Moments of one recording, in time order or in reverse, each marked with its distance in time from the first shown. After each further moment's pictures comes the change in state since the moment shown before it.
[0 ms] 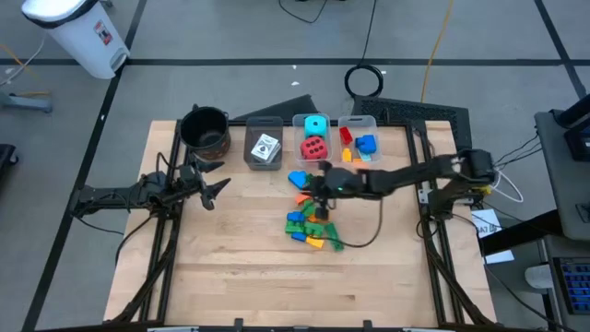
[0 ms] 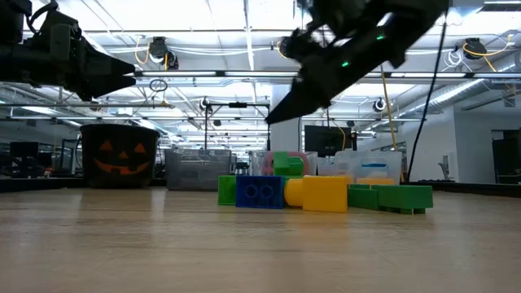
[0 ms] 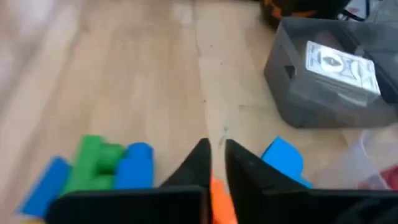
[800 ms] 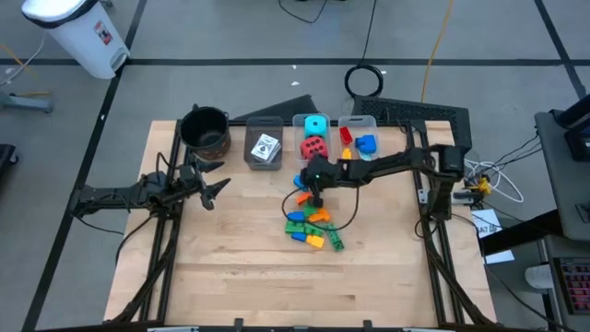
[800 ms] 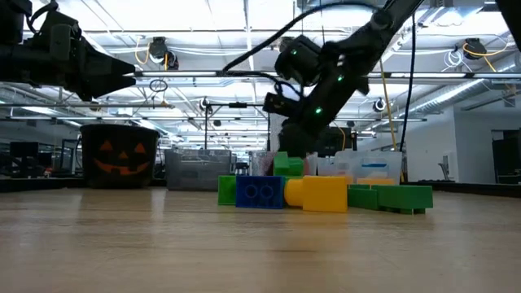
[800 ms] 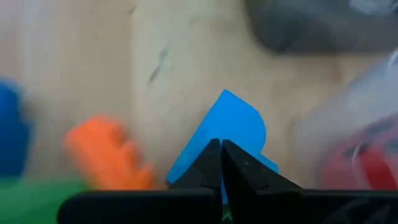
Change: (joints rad) left arm 0.000 0.000 0.000 0.000 0.000 0.000; right arm -0.135 0.260 0.180 -0.286 0.002 -0.079
